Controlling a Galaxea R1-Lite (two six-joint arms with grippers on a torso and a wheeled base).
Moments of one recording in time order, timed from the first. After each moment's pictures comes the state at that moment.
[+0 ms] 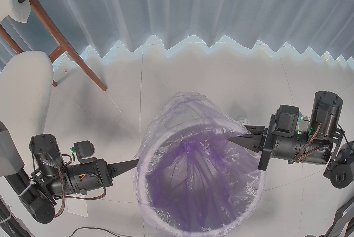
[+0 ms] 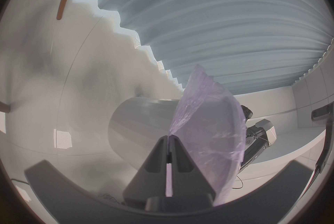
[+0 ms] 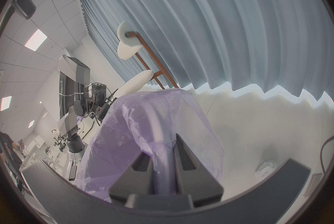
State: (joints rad) left arm -0.37 1.83 -0.14 -1.55 -0.64 -0.76; right arm 0.56 1.61 -0.54 -0.89 0.48 -0.05
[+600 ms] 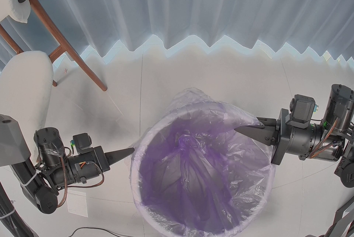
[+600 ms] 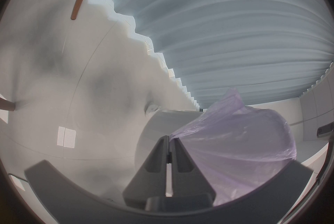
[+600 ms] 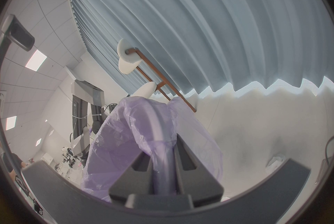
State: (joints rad) left arm -0.27 1.91 -0.21 -1.55 -0.64 -0.80; right arm 0.56 1.51 -0.54 -0.88 0.51 0.11
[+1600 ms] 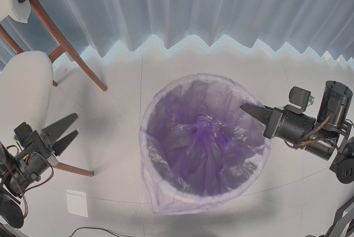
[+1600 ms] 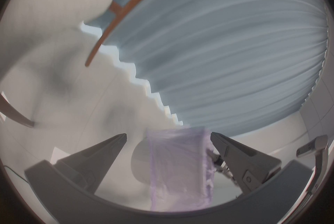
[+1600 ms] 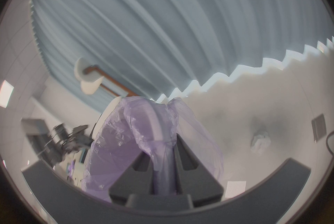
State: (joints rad) left arm -0.08 1.45 -0.04 -1.54 -0.54 -0.93; right arm 0.56 1.56 -0.58 -0.88 0.18 0.37
